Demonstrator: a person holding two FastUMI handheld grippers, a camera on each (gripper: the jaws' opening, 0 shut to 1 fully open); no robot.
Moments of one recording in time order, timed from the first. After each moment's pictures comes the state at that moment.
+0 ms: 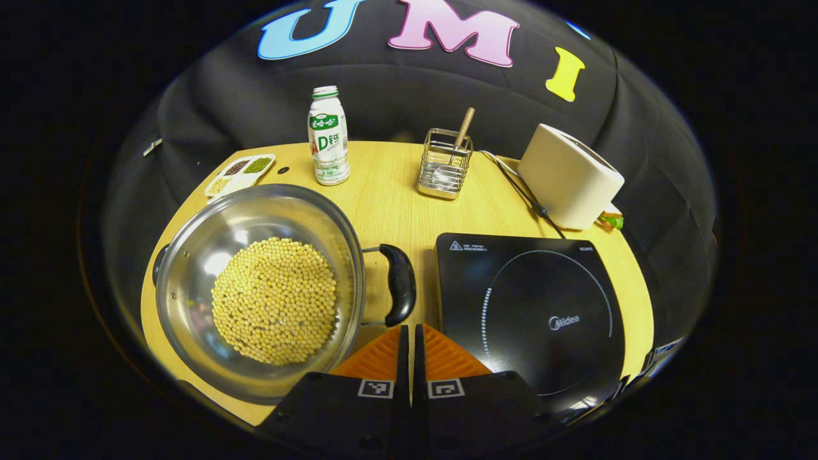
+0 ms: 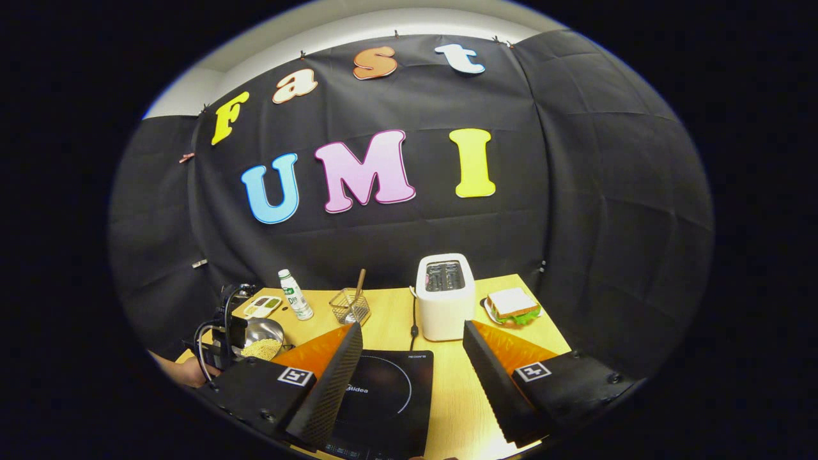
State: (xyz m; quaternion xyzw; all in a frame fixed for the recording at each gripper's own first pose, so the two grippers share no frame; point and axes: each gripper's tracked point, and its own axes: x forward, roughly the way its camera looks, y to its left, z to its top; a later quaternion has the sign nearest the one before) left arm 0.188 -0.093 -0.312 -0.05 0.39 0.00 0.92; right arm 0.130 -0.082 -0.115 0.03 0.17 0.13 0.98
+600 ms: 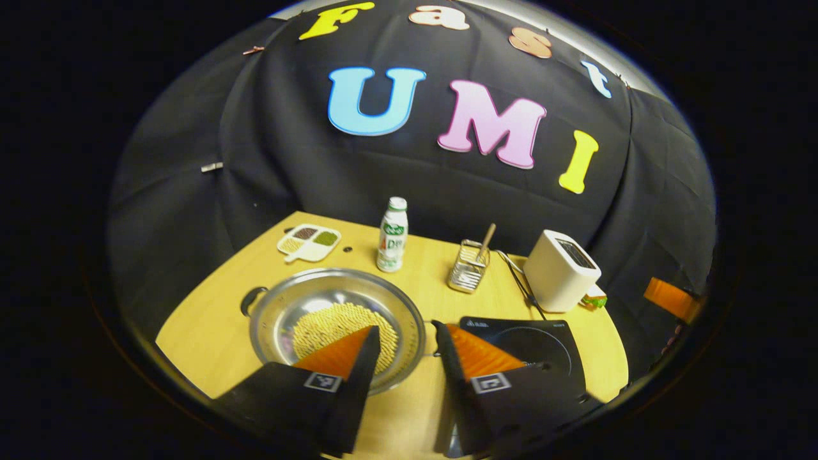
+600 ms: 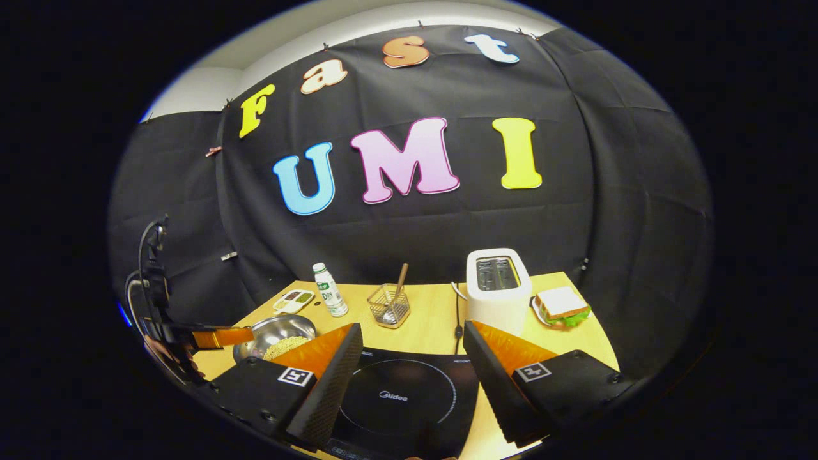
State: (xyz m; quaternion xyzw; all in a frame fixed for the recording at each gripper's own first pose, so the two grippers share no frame) left arm 0.138 -0.005 -0.154 -0.07 0.20 0.07 0.97; right arm 0.140 0.005 -0.135 0.03 0.20 0.21 0.96
